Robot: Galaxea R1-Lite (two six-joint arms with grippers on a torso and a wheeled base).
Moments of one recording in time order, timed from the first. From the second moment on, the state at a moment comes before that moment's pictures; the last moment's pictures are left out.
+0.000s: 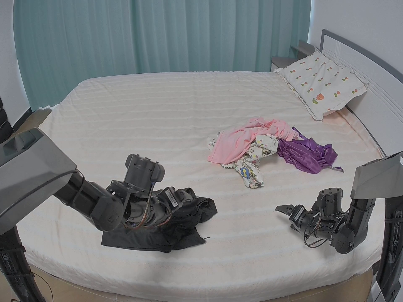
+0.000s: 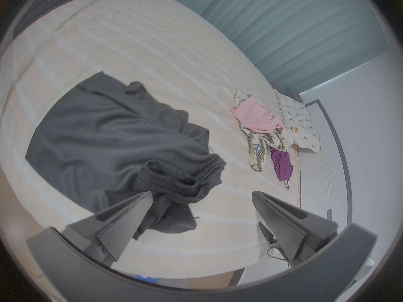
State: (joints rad) left arm -0.51 2.06 -0.93 -0.37 -0.02 -0.99; right arm 0.24 2.31 -0.43 -1.30 0.13 0.94
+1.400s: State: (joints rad) left arm -0.03 2.04 -0.62 -0.69 -0.46 -0.92; right arm 0.47 2.25 -0.59 -1.03 -0.13 0.71
